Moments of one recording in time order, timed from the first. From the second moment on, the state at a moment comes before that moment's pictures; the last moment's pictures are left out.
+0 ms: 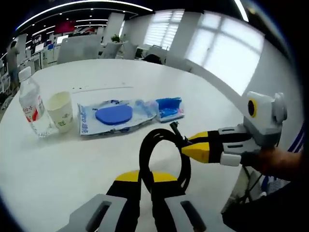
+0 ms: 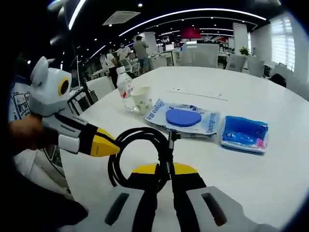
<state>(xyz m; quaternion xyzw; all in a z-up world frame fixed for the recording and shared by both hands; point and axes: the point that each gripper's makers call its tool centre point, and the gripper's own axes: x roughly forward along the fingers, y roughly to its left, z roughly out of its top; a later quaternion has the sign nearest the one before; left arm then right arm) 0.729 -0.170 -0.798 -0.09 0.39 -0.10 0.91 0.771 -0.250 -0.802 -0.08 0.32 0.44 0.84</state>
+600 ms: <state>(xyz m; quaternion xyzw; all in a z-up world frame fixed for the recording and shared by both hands) 0.772 -0.204 -0.795 -0.09 0.38 -0.14 0.91 0.807 -0.290 -0.792 -0.07 0.32 0.39 0.86</state>
